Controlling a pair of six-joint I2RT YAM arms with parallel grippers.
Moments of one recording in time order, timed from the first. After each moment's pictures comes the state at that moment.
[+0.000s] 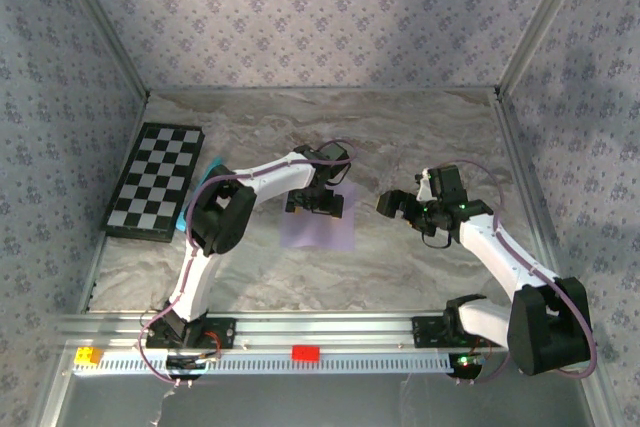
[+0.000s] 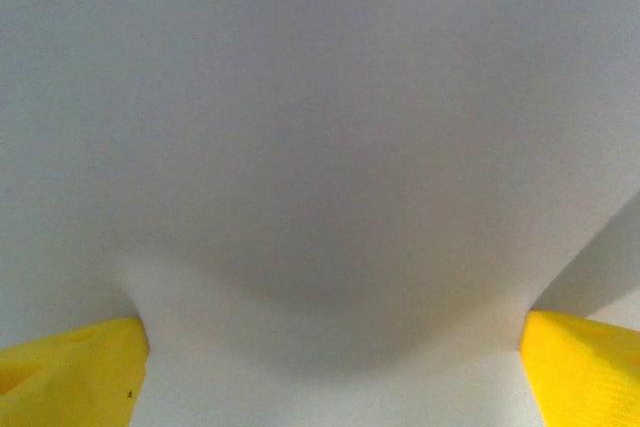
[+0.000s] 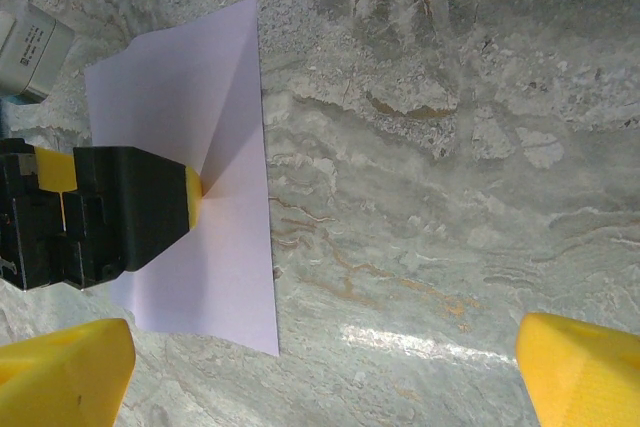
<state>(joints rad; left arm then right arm) -0.79 2.15 1.63 -0.98 -0.03 -0.63 0.22 1.15 0.65 -0.46 -0.40 0.56</state>
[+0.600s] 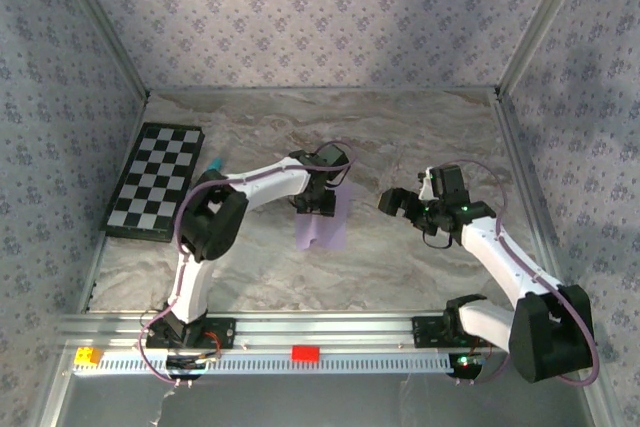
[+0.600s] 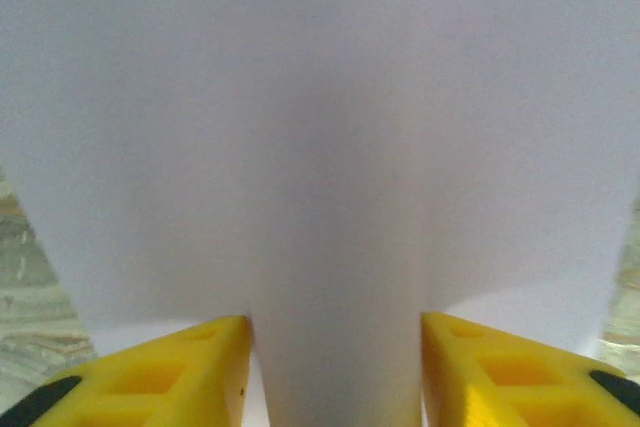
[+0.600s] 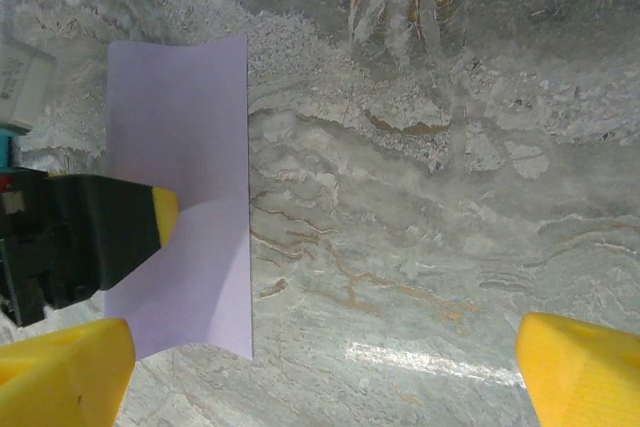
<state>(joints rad) -0.81 2.04 1.52 -0.84 -0.04 -0.64 0.22 1.11 0.65 -0.46 -0.37 0.59</state>
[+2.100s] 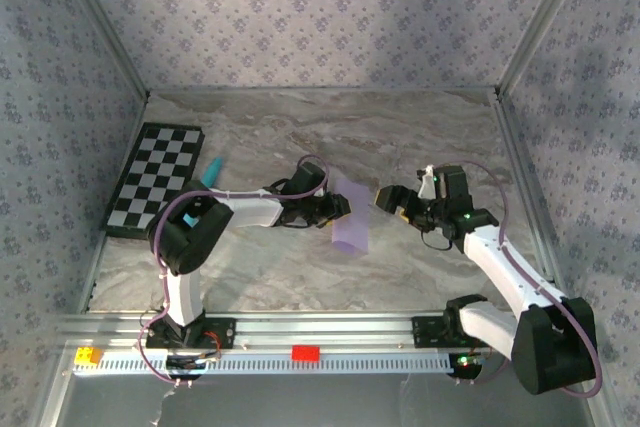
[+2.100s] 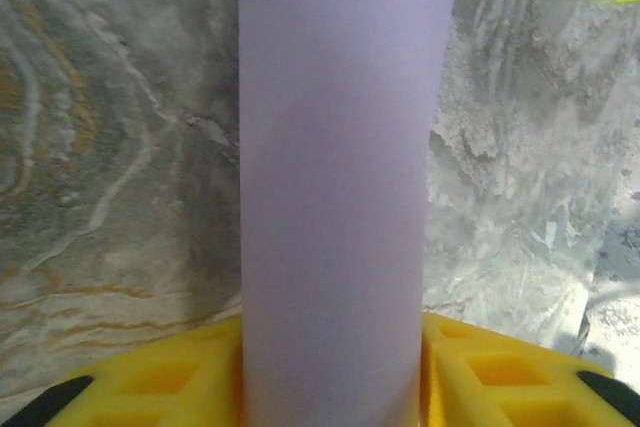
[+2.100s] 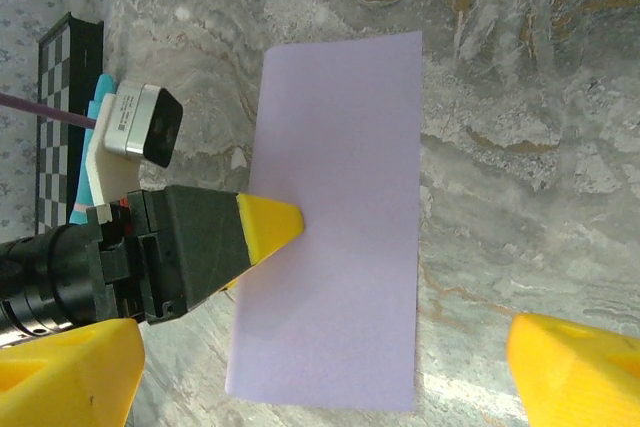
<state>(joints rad) -0.78 1.87 1.00 0.05 0.35 -1.07 0.23 1.05 0.61 -0.34 -0.49 0.64</state>
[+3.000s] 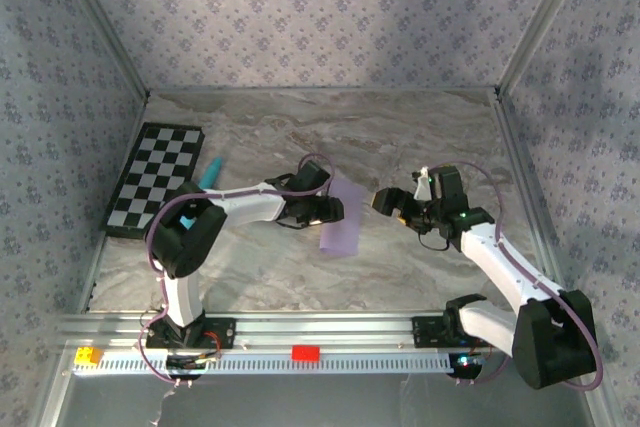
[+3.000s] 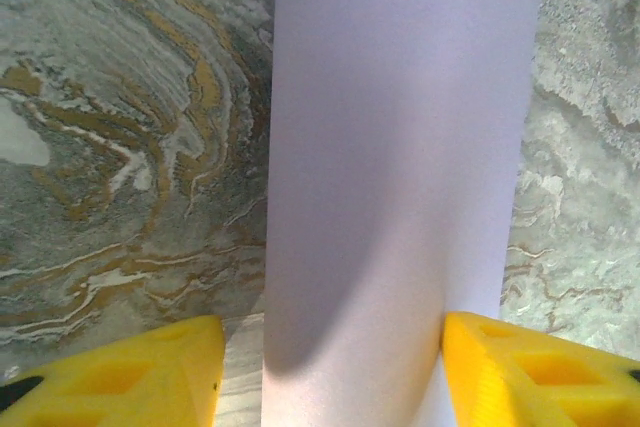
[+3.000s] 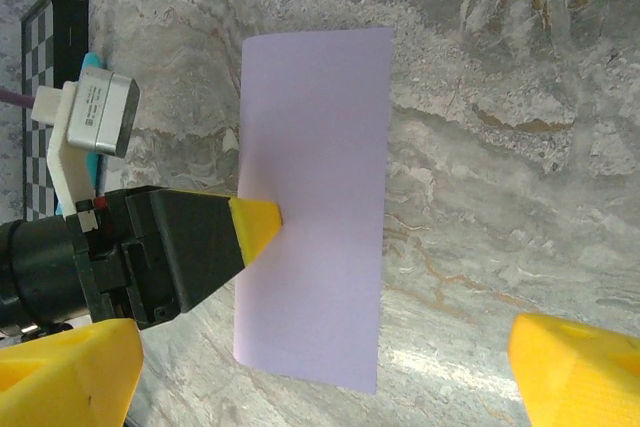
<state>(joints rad) -0.79 1.84 1.09 -0.28 0.18 -0.83 0.26 1.08 0.61 -0.34 -0.48 0.64</state>
